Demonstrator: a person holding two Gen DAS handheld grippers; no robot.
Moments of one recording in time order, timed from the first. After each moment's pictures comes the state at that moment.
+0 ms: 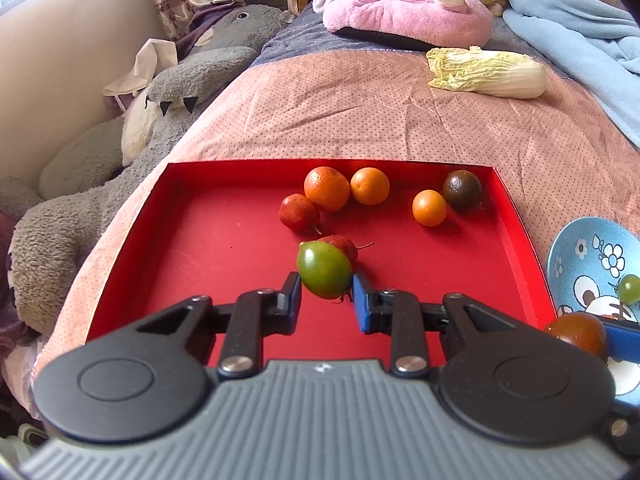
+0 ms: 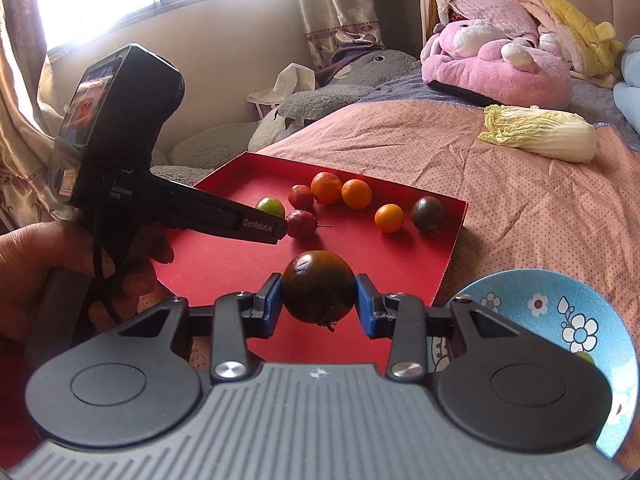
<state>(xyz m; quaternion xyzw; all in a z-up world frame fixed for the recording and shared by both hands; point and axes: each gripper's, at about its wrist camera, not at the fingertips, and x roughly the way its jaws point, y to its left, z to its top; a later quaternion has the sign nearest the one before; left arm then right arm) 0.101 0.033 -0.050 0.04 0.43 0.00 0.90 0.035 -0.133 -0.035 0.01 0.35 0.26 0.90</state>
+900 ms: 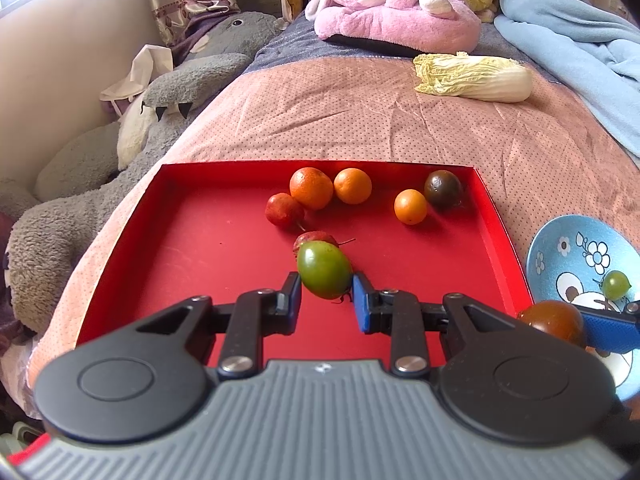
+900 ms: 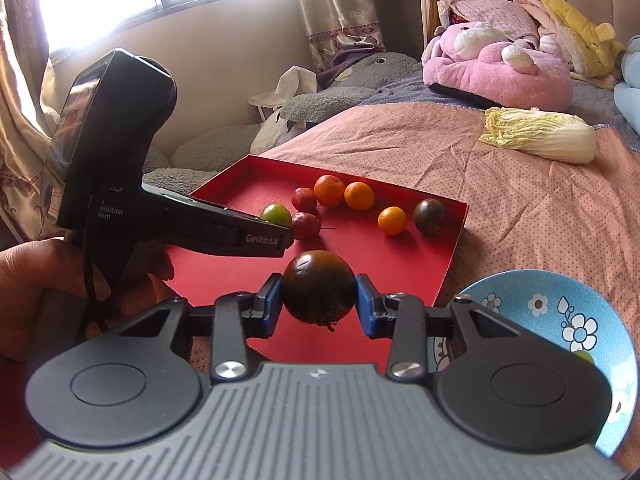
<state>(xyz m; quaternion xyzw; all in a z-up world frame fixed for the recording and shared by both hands) 0.087 0.024 -0.046 0.04 0.41 -0.01 0.91 0.034 -0.130 -0.032 0.01 0.35 0.26 0.90</state>
